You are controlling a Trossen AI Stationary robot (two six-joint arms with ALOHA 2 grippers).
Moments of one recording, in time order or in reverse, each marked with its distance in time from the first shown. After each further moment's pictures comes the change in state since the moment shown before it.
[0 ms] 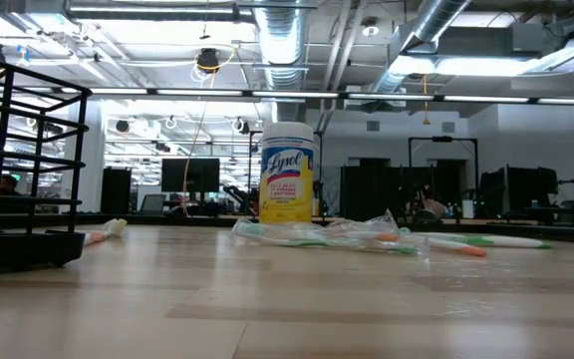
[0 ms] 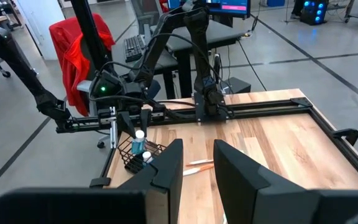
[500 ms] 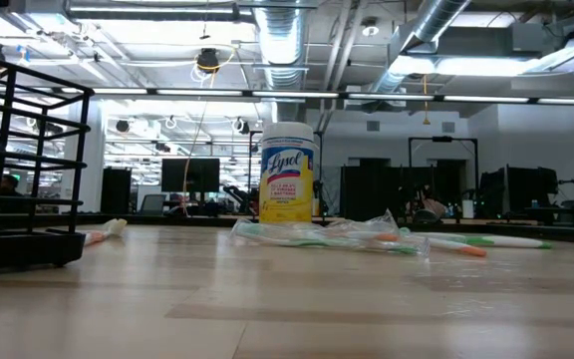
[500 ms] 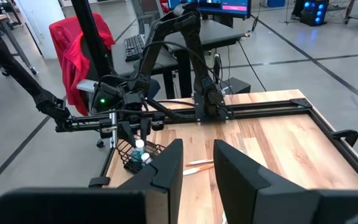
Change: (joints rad) left arm 0.000 0.111 0.000 0.006 -0.004 -0.087; right arm 0.000 0.000 0.000 0.000 0.000 -0.007
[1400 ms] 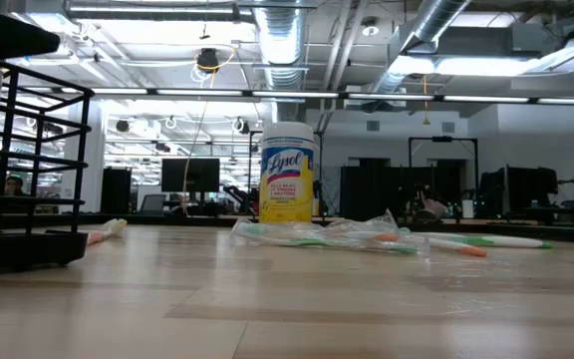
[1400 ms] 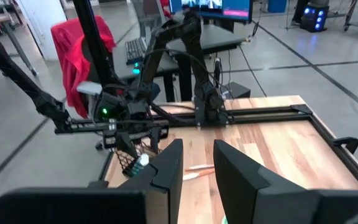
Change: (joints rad) left arm 0.058 0.031 0.000 0.022 -0.007 -0.029; right arm 0.000 0.020 0.000 0.028 -0.003 -0.024
